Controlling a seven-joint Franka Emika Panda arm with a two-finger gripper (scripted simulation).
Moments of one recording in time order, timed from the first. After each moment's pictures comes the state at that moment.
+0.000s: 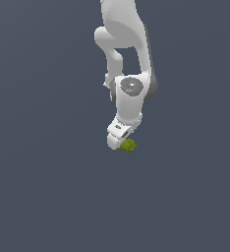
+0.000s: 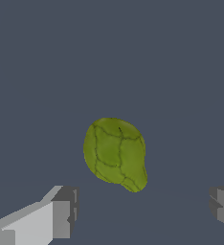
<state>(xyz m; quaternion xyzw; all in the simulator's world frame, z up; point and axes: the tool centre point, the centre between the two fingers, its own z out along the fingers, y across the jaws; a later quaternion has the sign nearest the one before) -0.025 0.048 0.101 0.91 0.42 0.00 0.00</state>
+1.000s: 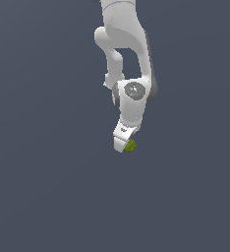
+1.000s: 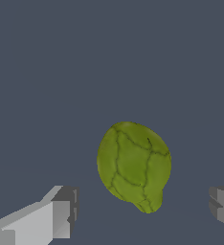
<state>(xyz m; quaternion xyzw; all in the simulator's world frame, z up) -0.032 0.062 0.081 0.87 0.49 0.00 0.00</state>
